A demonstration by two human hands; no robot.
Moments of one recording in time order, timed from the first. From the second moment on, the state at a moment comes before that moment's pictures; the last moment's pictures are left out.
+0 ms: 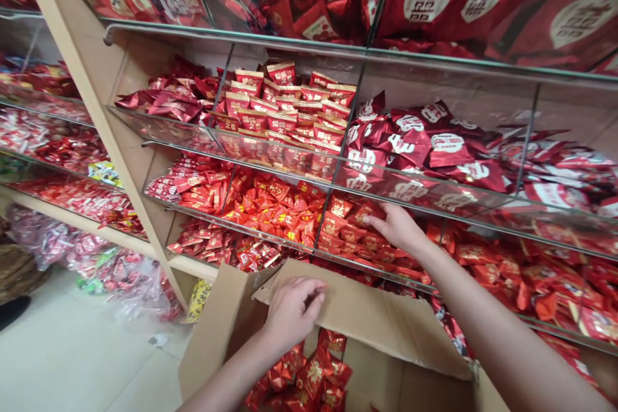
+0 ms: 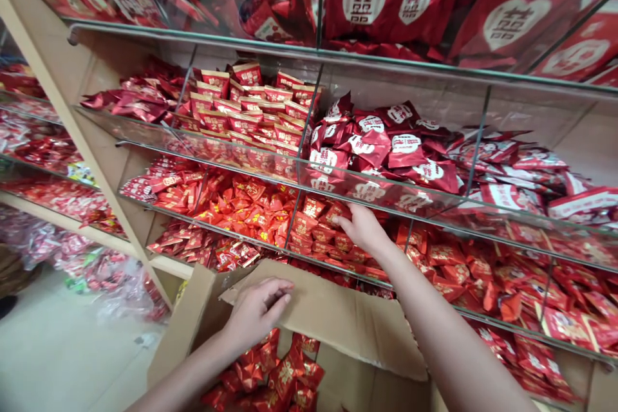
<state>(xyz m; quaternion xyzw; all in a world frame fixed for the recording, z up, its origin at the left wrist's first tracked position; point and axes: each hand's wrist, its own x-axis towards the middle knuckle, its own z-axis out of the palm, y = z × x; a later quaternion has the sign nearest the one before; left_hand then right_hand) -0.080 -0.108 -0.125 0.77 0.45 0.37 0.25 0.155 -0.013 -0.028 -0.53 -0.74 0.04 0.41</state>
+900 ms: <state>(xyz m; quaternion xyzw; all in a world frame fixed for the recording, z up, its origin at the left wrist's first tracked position) -0.078 -0.111 -0.126 0.81 0.46 0.32 0.17 0.135 -0.006 -0.030 -0.63 -0.68 0.09 0.35</state>
